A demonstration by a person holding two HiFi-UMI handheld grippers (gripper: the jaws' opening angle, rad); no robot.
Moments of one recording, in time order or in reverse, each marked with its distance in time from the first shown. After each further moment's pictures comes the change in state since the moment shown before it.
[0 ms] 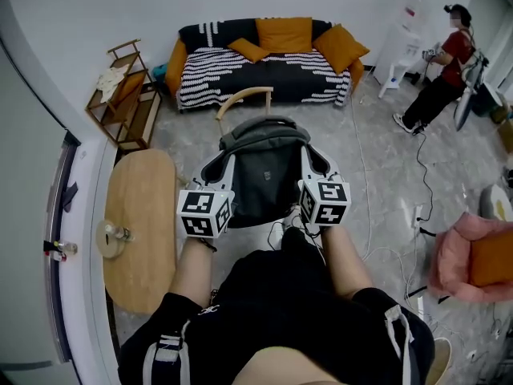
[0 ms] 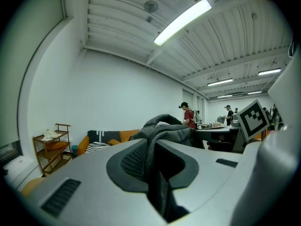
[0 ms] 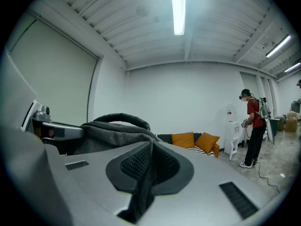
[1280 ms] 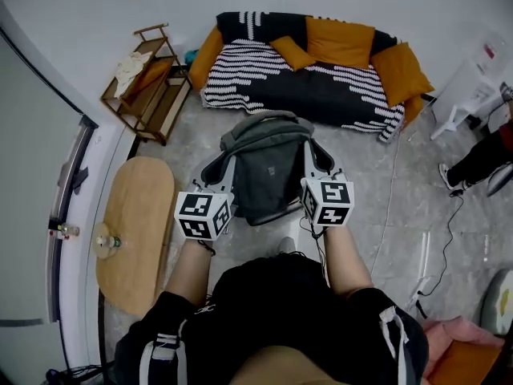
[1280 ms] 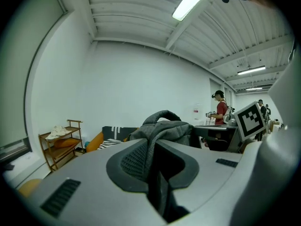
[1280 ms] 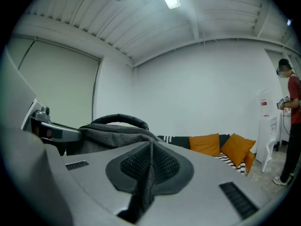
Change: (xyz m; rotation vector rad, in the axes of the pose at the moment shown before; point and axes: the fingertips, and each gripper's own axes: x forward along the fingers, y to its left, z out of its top) left arm 0.446 0.127 0.040 -0.059 0.081 0.260; right arm 0.464 -0.223 0.049 -0.007 0.013 0.281
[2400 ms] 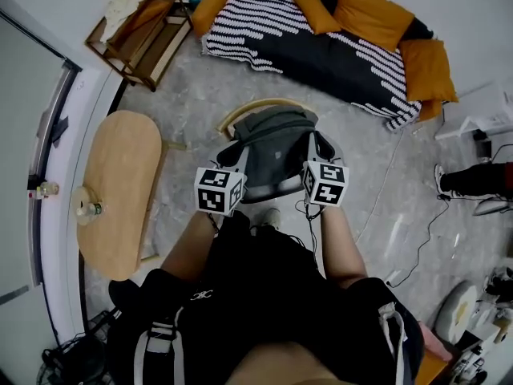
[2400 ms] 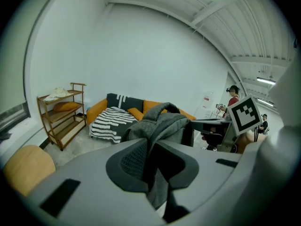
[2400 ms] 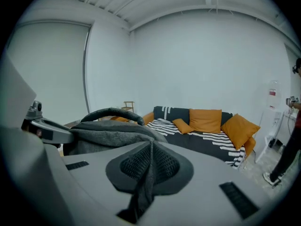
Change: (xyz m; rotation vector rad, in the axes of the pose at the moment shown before) left arm 0.164 0.120 -0.133 -0.220 0.296 0.013; right arm 0.214 -0.026 -0.136 -0.037 0.363 -0.011
